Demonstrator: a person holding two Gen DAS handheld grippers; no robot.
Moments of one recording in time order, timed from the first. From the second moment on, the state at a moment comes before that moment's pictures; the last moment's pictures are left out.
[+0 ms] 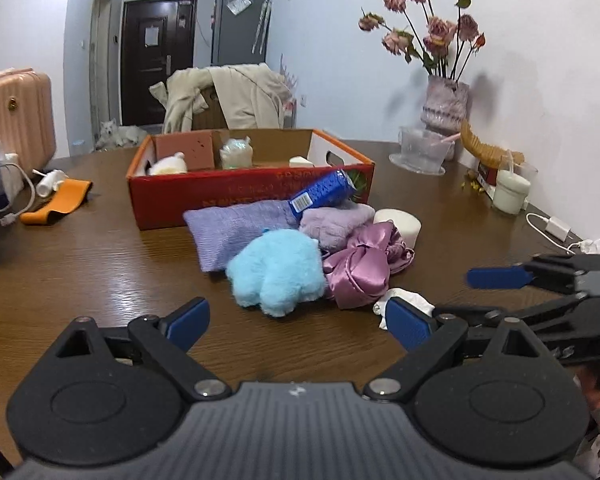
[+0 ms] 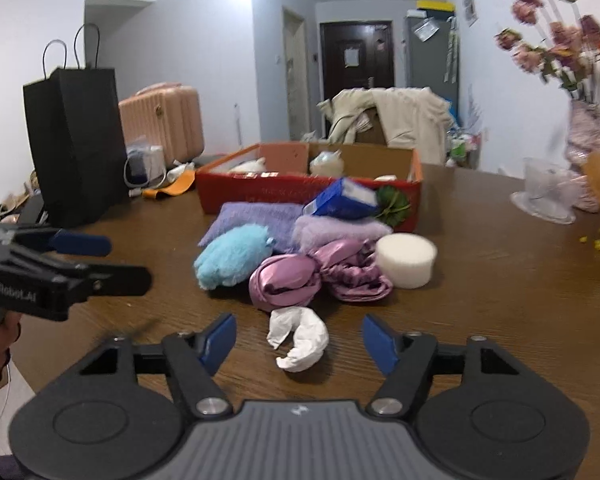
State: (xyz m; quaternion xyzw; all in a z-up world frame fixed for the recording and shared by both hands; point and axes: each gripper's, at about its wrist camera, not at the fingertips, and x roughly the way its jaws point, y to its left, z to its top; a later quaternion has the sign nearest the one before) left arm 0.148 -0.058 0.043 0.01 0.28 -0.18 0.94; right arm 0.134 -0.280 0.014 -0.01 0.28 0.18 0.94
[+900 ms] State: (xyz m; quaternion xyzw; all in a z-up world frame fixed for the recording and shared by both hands) left arm 0.309 -0.240 0.000 0.03 0.36 -0.24 0.90; right arm 0.240 -0.421 0.013 -0.01 0.29 0.07 0.96
